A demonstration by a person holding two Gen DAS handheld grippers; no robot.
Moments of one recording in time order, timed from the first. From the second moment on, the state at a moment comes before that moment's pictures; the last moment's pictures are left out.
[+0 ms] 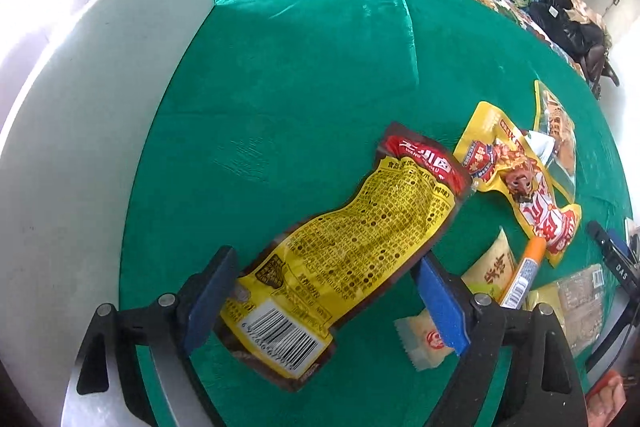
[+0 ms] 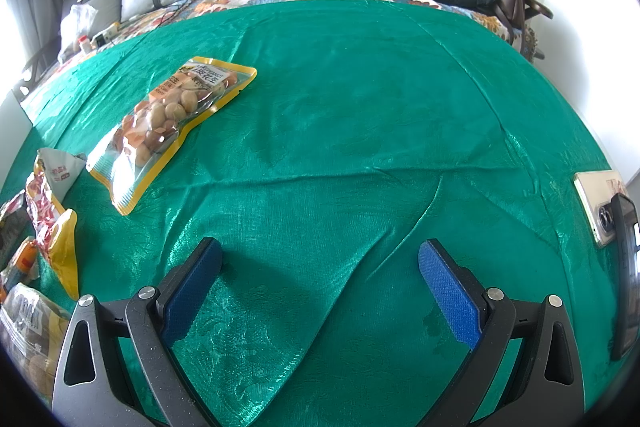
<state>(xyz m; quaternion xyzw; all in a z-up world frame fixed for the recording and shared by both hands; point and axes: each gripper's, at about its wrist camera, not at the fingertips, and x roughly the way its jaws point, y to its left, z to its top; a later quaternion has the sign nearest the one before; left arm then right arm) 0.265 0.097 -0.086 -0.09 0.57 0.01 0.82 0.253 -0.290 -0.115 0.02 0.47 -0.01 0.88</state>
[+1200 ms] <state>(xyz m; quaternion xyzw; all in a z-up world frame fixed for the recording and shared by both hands) 0.237 0.048 -0.057 0.10 0.51 -0.05 0.85 0.252 -0.290 -0.114 0.02 0.47 -0.02 0.88</state>
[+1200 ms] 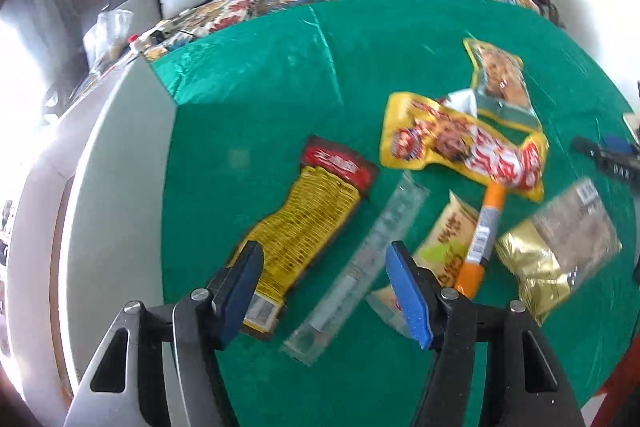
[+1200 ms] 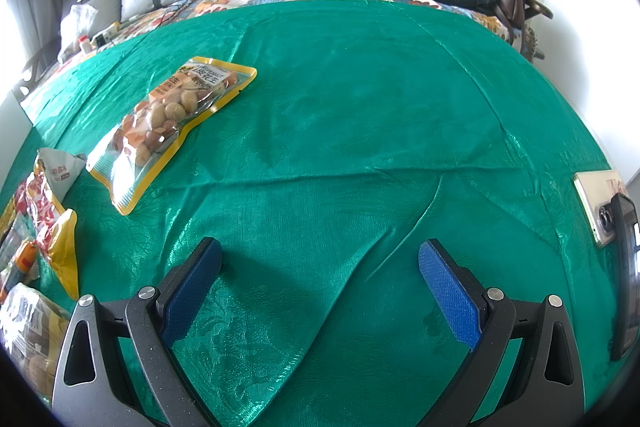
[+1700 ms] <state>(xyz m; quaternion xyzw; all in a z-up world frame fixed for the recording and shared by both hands) 0.254 0.047 -0.091 0.04 0.58 -0.09 0.81 0.252 -0.290 -0.114 0.02 0.47 -0.02 0.88</state>
